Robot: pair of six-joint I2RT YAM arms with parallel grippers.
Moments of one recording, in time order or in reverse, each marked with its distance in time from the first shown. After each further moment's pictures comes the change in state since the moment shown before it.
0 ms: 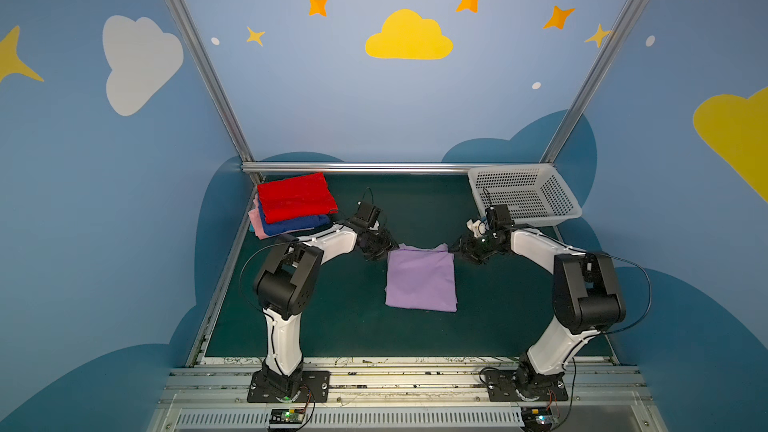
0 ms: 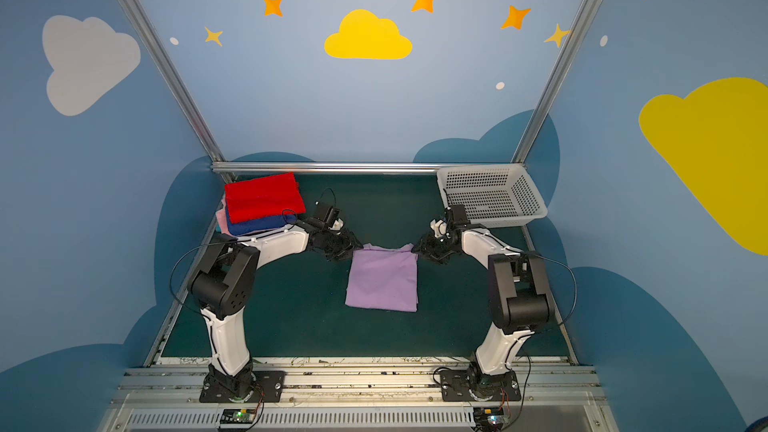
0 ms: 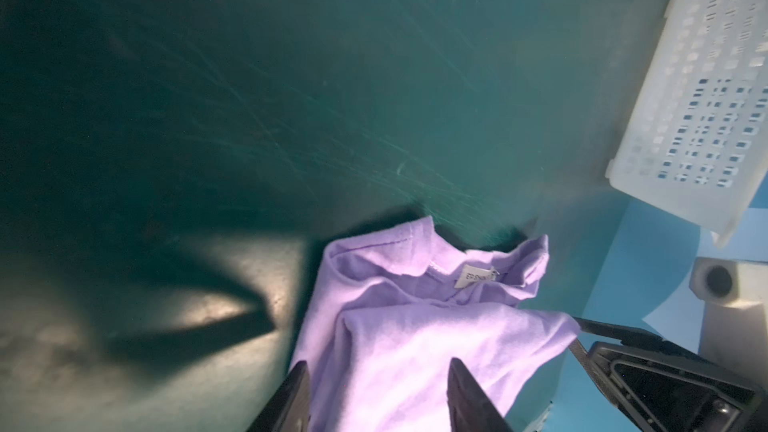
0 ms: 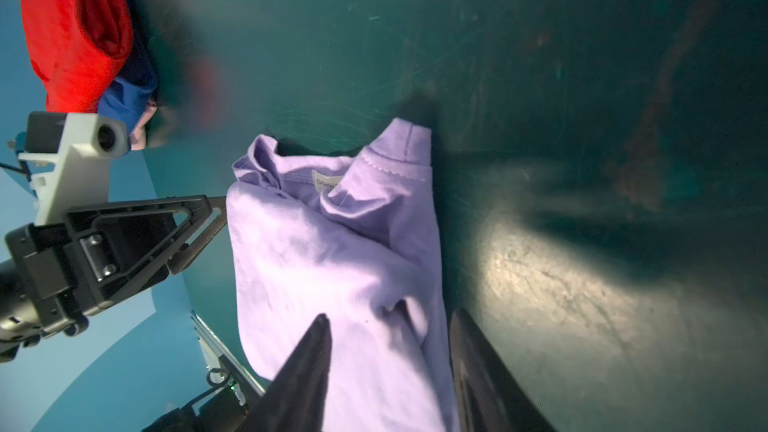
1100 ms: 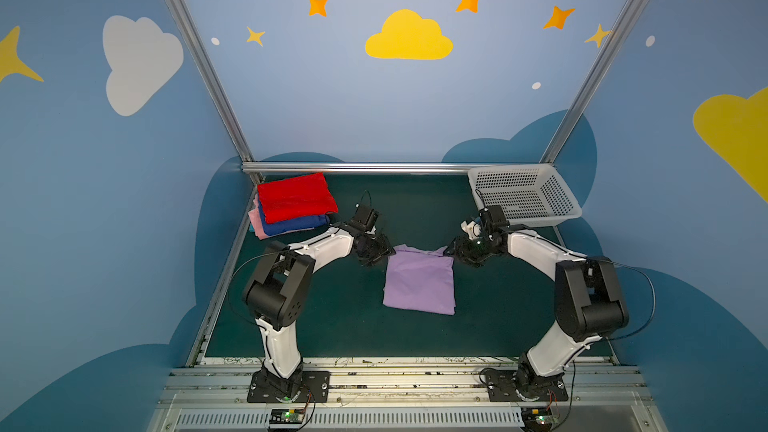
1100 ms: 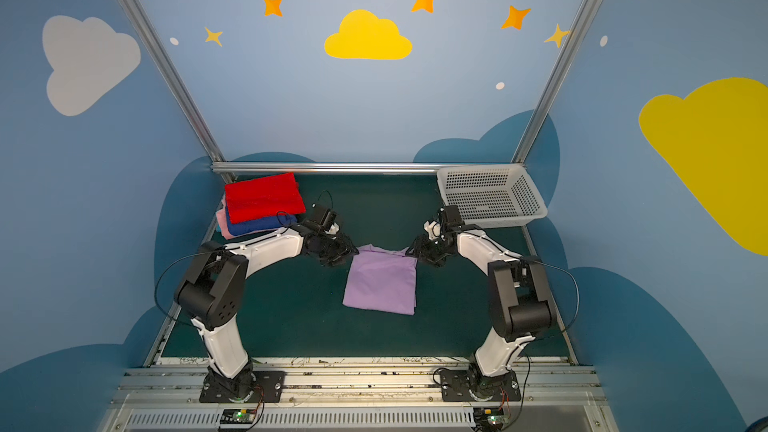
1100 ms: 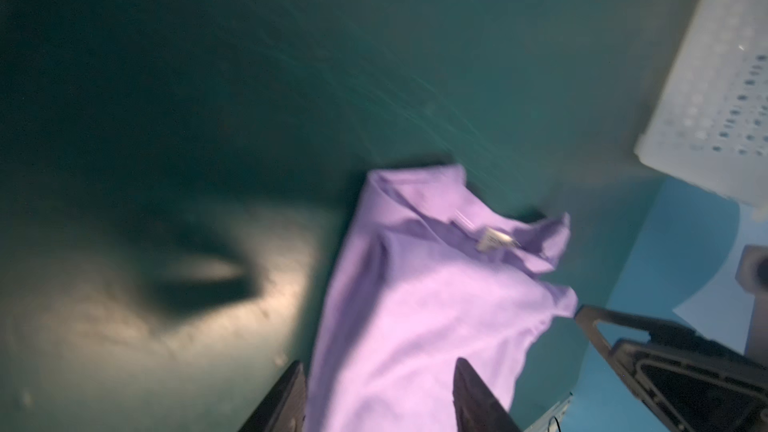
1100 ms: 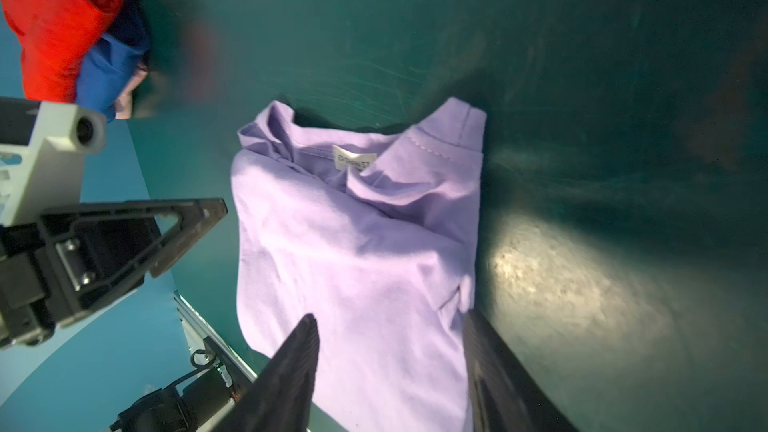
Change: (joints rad) left arm -0.007 -0.077 -0.056 -0.081 -0.032 0.015; right arm 0.060 -0.037 -0.008 -0.035 0.015 -0.020
